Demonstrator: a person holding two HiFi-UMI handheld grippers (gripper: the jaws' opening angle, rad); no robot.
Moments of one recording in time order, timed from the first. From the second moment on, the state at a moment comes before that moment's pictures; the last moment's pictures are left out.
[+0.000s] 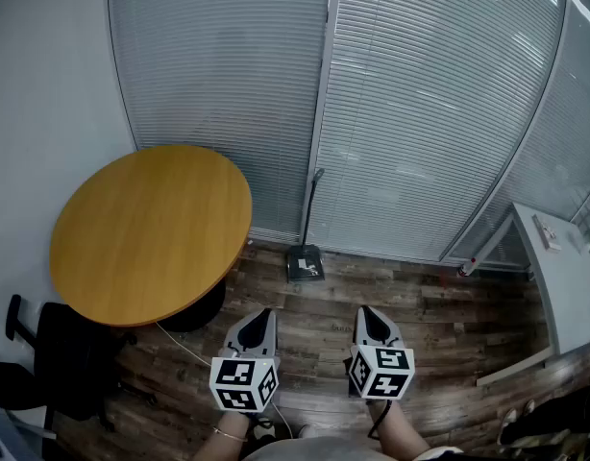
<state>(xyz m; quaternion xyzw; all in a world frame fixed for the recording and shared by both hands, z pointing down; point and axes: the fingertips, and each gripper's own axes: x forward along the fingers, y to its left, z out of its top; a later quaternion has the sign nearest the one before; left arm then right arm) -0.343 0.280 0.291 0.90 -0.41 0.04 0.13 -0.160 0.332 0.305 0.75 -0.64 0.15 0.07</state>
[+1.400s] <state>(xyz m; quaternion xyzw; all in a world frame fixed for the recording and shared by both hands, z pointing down) -0.253 0.320 0.300 0.91 -0.40 0.06 0.11 -0.063 0.375 0.331 0.75 -0.63 0.22 0.00</state>
